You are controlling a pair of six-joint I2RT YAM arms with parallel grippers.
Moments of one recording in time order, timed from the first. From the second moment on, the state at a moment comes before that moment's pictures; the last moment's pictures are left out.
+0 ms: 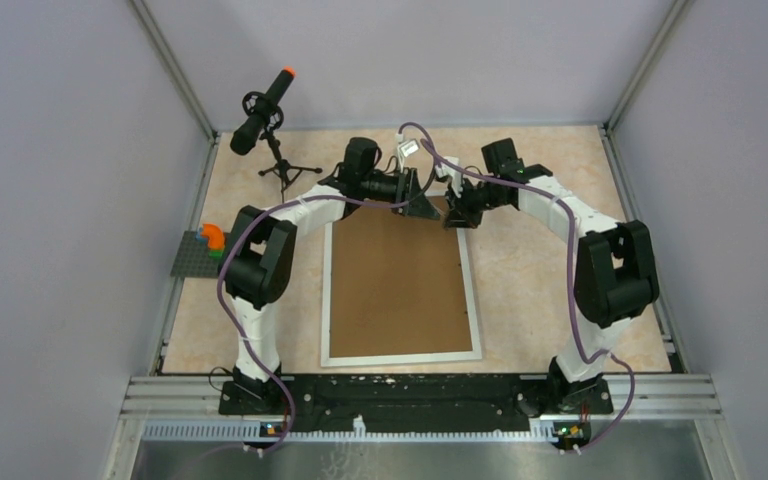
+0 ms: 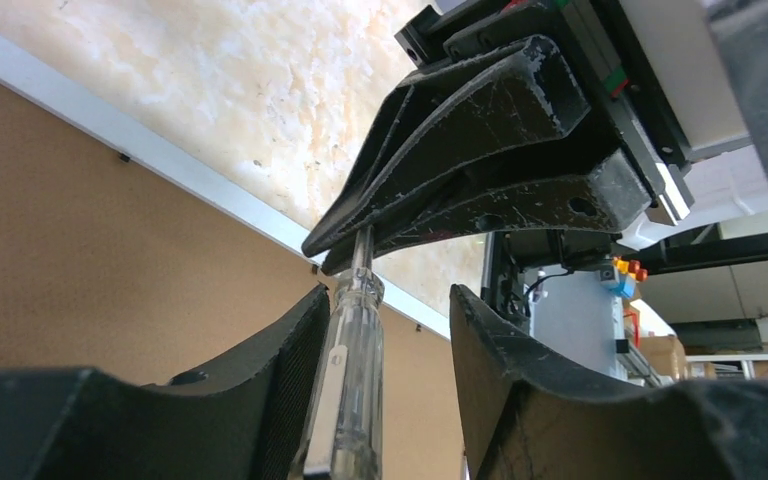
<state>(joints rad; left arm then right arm) -0.47 2.01 1.43 0.10 1.07 -0.45 0.34 1.76 1.35 -0.59 -0.74 -0.71</state>
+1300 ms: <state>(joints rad) -0.42 2.03 1.23 0.43 1.05 -0.57 0.20 1.82 1.37 -0.62 -0.77 -0.46</state>
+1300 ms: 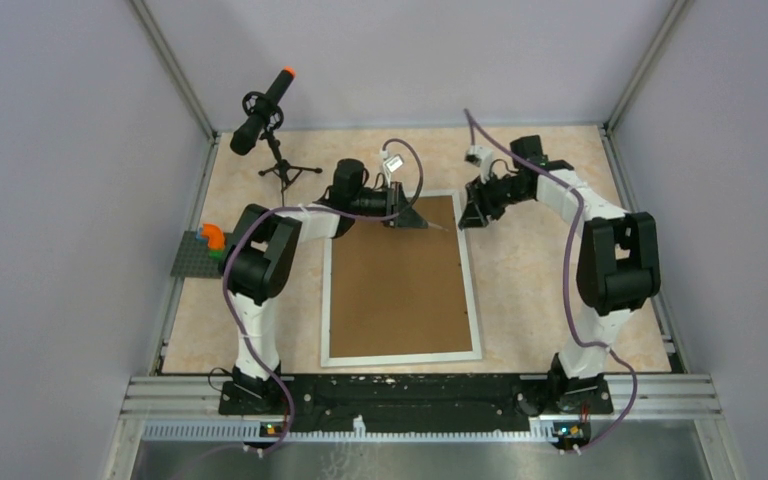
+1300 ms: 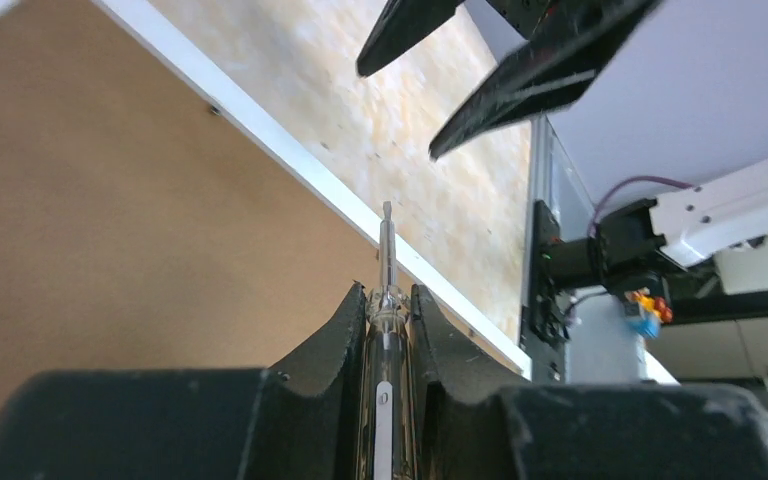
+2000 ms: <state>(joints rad) -0.44 2.14 1.21 0.62 0.88 -0.40 0.09 1.97 1.30 -0.46 -0.79 0.01</state>
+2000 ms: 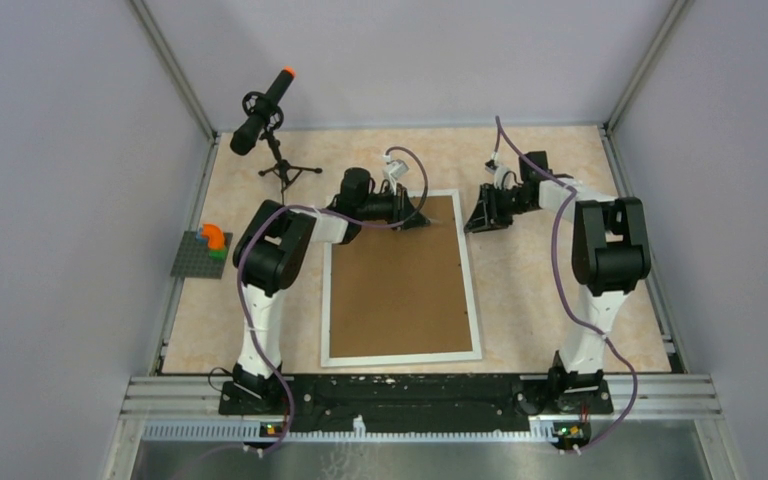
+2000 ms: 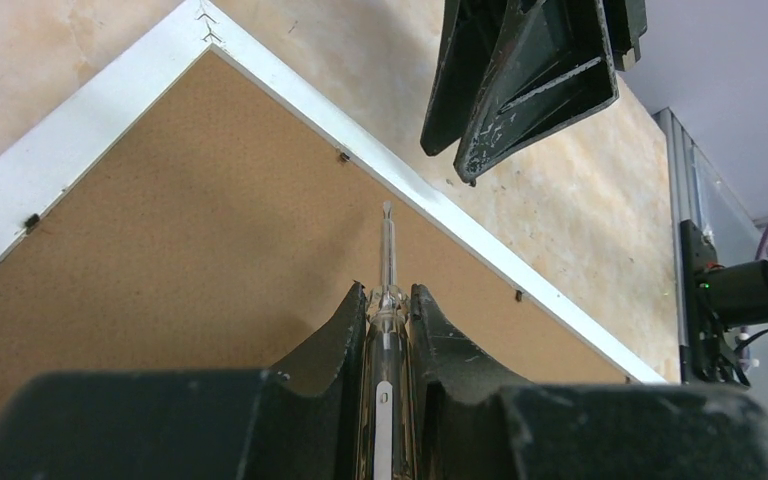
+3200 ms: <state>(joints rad) -0.49 2.18 1.31 0.48 0.87 0.26 0.11 2.08 1.38 -0.44 -0.80 0.06</state>
